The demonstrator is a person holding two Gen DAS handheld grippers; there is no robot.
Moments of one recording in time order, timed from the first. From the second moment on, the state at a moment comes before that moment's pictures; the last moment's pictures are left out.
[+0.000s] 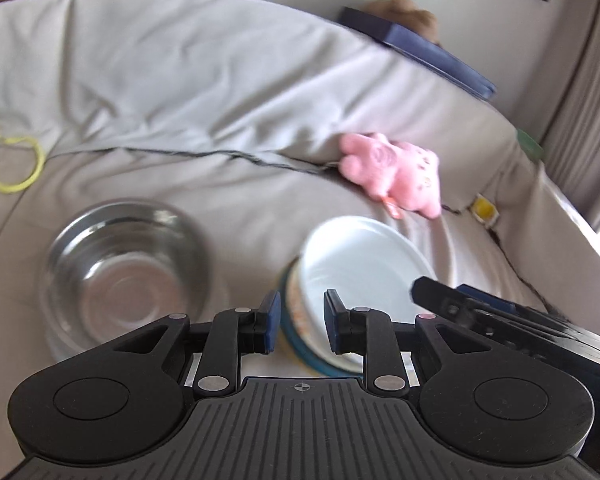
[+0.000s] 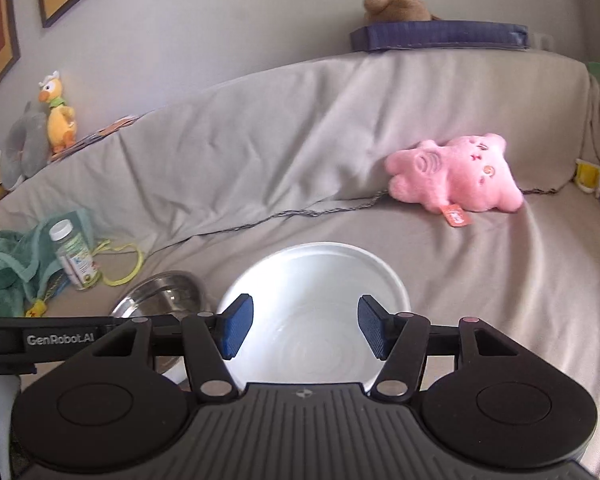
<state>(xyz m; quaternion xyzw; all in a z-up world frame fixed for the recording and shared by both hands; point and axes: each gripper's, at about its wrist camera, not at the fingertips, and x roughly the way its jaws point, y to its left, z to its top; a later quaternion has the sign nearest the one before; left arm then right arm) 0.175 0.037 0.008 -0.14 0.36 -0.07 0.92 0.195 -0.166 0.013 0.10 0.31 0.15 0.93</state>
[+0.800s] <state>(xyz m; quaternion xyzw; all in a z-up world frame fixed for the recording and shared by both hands) 0.210 -0.023 -0.023 -0.07 0.40 -0.07 0.91 0.231 -0.195 -0.084 0.17 0.36 0.14 0.91</state>
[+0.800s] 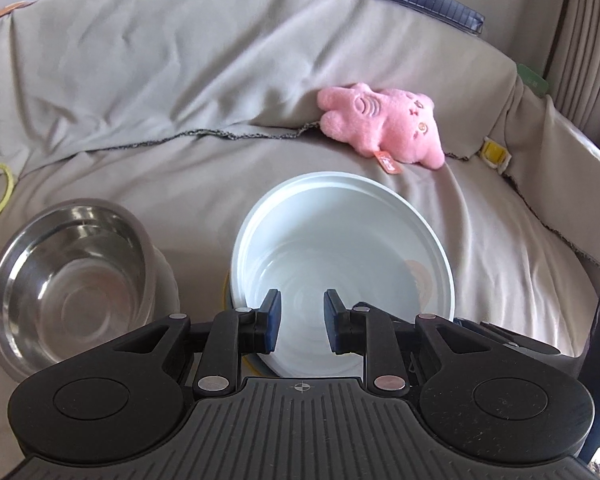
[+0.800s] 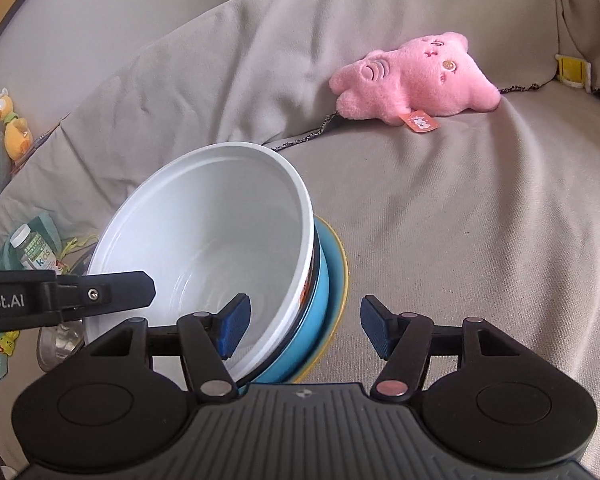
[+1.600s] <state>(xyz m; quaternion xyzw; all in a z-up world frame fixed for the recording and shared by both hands) 0.207 -0.012 0.010 -0.07 0.40 -0.09 0.91 0.234 -0.217 -0.095 0.23 0.36 0.18 0.88</state>
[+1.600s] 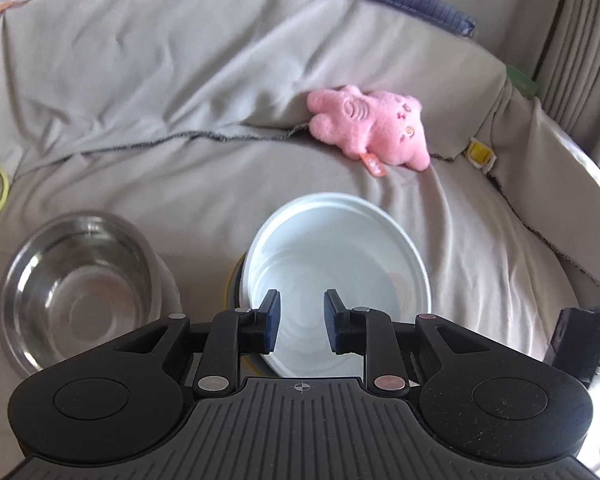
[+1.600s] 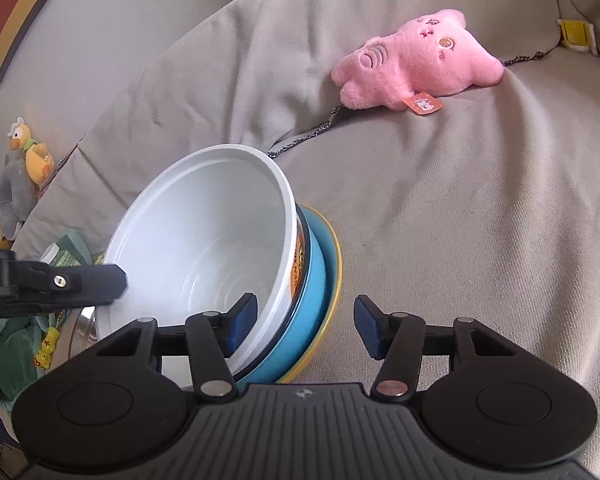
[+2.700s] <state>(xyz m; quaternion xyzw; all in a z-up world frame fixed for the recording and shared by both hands) 0.269 0.000 -0.069 -0.05 0.51 -0.06 0.86 0.237 -0.225 -0.104 0.26 0.36 0.19 0.88</state>
